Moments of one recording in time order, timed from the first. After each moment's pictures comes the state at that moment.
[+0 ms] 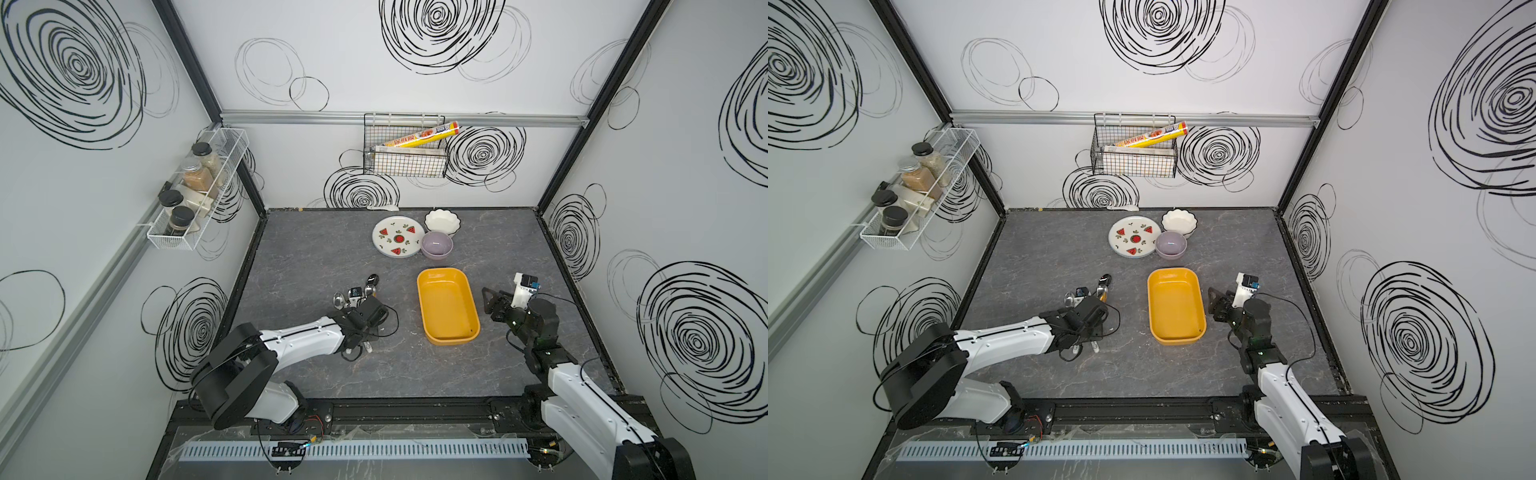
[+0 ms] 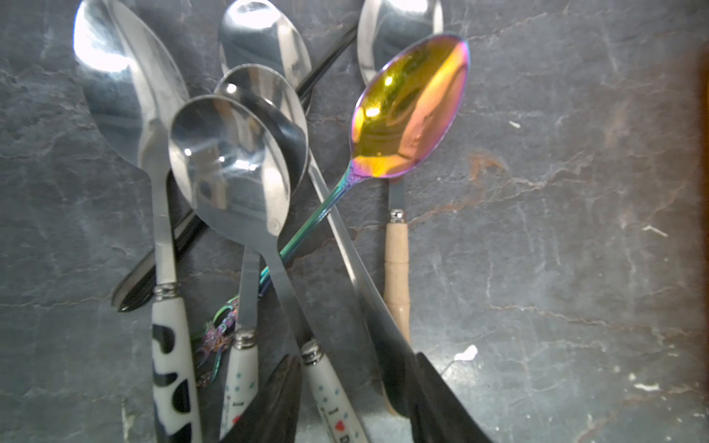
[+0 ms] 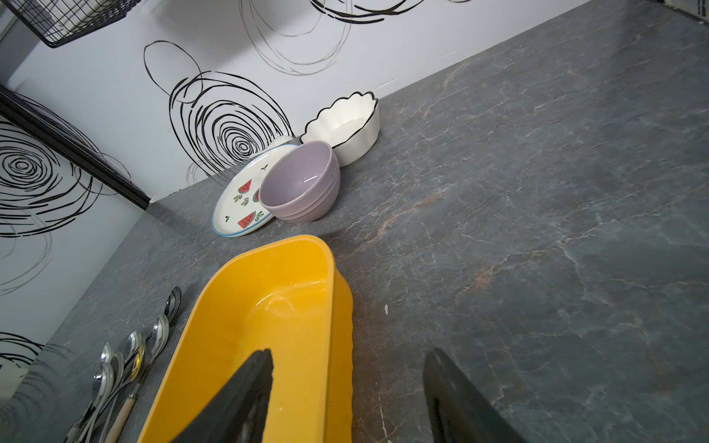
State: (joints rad) left arm -0.75 1.41 0.63 -0.37 -0.28 -0.83; right arm 0.16 0.79 0.18 0.29 -0.14 0.46
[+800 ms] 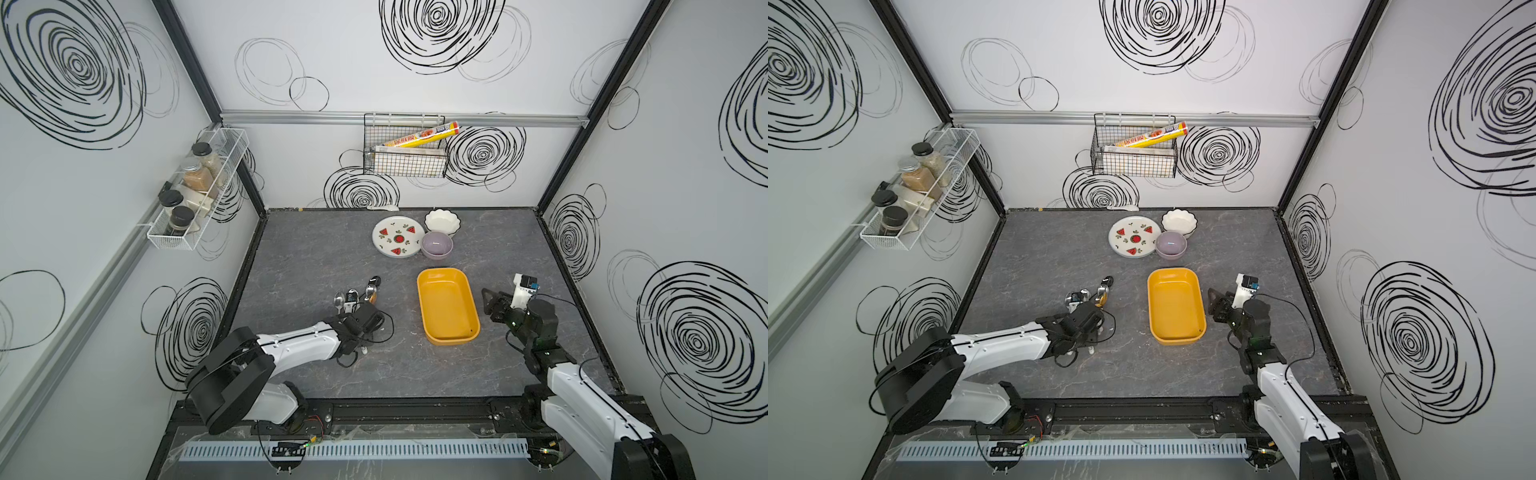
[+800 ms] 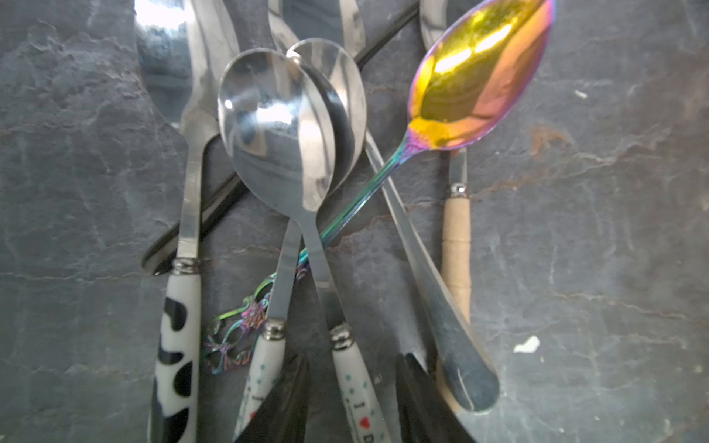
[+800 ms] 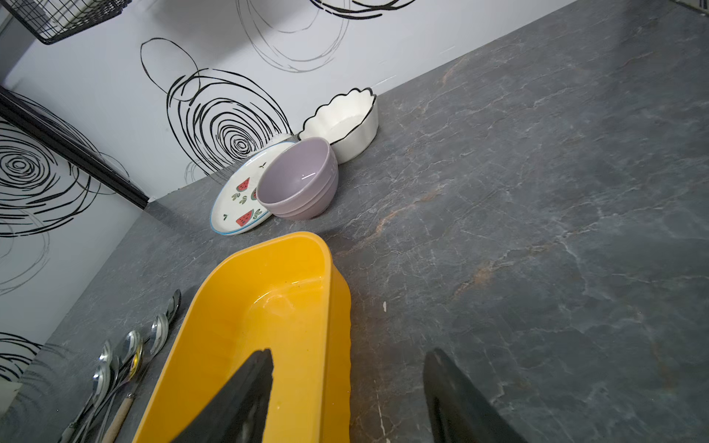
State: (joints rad) left arm -0.75 1.39 0.56 -0.36 -0.31 -0.84; right arm 0.16 0.81 0.17 0.32 -0.14 0.47
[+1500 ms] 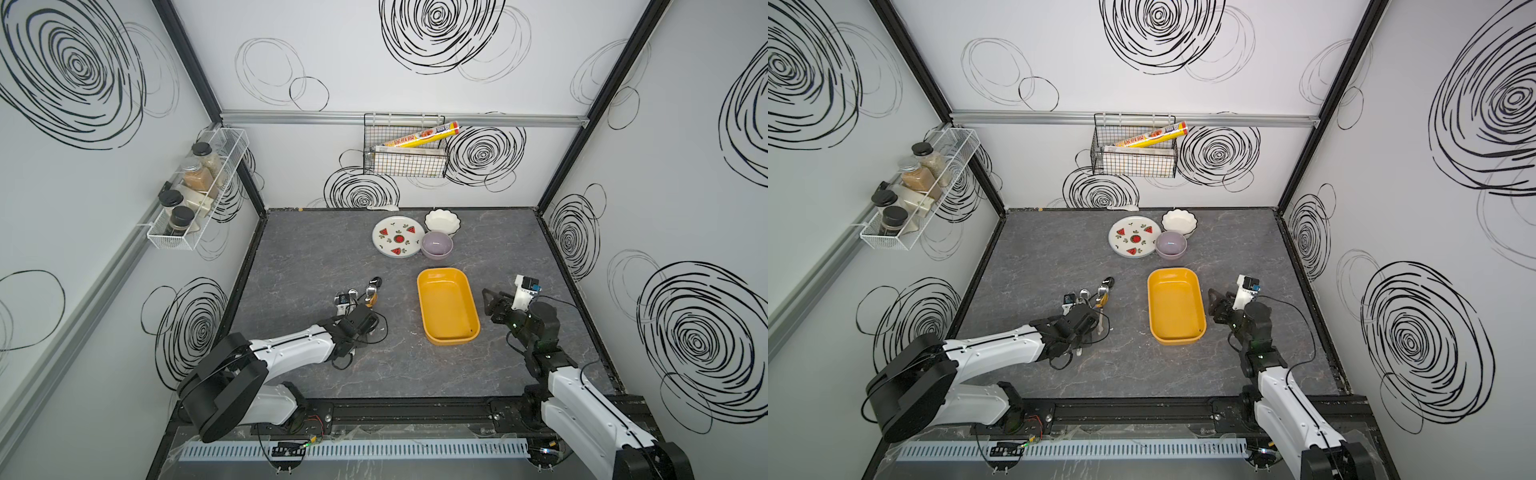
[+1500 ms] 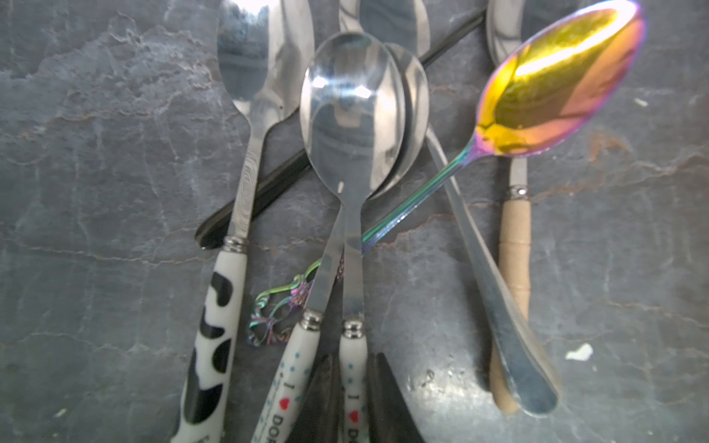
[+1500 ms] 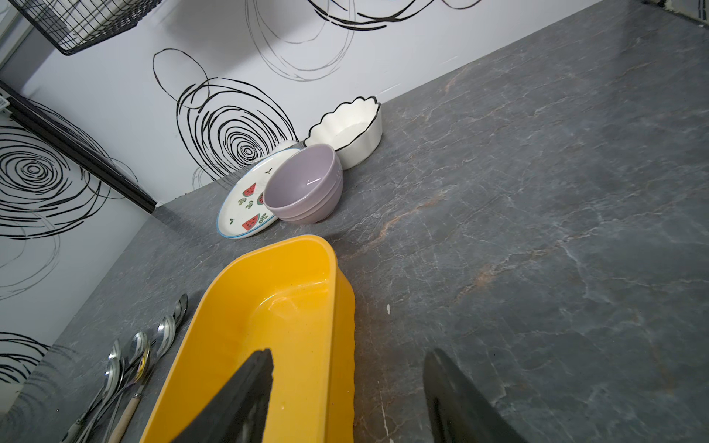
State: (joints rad) left arm -0.72 1.34 0.52 -0.38 -0.33 -0.85; right arm 0.16 0.77 0.15 0.32 -0.15 0.47
